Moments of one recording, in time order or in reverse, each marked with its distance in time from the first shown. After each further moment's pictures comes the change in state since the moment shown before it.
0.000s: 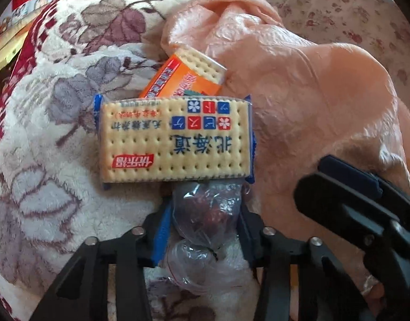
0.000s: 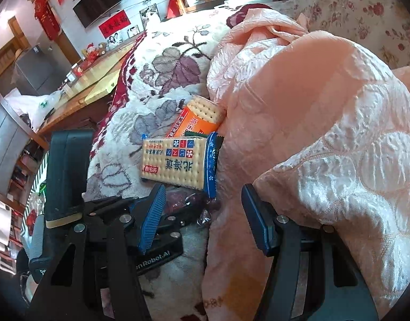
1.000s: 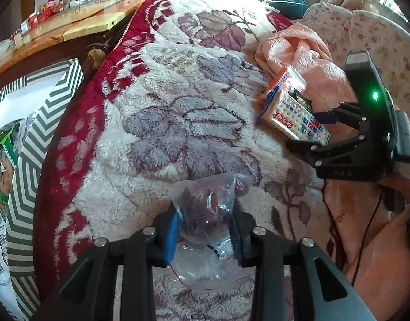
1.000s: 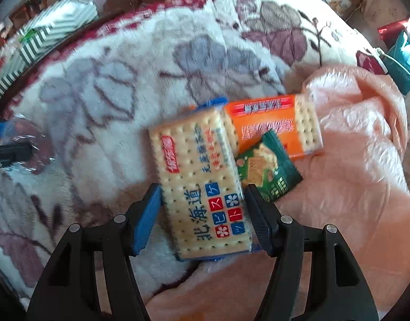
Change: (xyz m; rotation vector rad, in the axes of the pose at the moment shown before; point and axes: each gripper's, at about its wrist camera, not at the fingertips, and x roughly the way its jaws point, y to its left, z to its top) left arm -0.095 0.101 -0.096 -0.179 -0.101 0.184; right arm 0.092 0.079 0.000 -0.791 0.318 -0.158
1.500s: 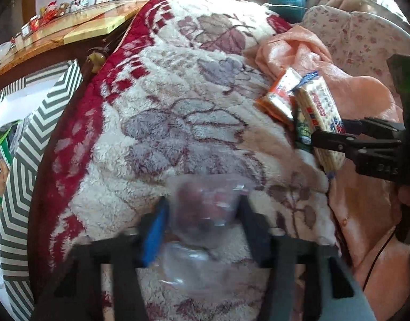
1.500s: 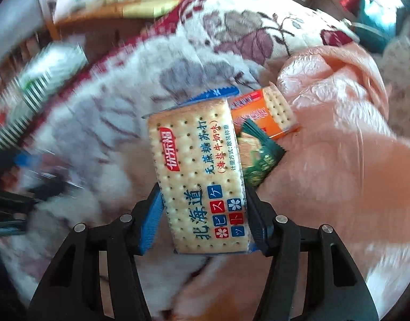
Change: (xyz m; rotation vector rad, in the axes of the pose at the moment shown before) left arm 0.003 0.001 -0.004 0.012 -0.035 -0.020; right arm -0.042 -0.007 -0.018 0.281 -0.139 0.097
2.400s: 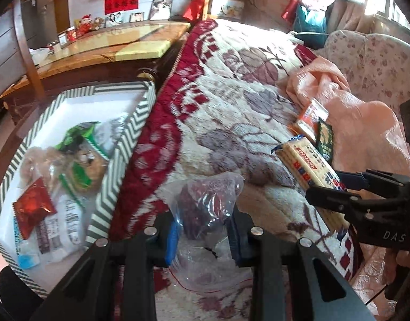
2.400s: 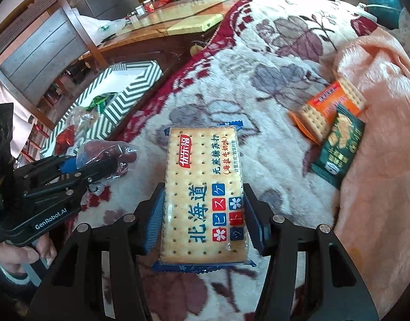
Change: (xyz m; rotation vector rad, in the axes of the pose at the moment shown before) left arm -0.070 0.041 -0.022 -0.065 -0.138 0.179; right arm -0.018 0.093 -0.020 0.106 -0.069 0.242
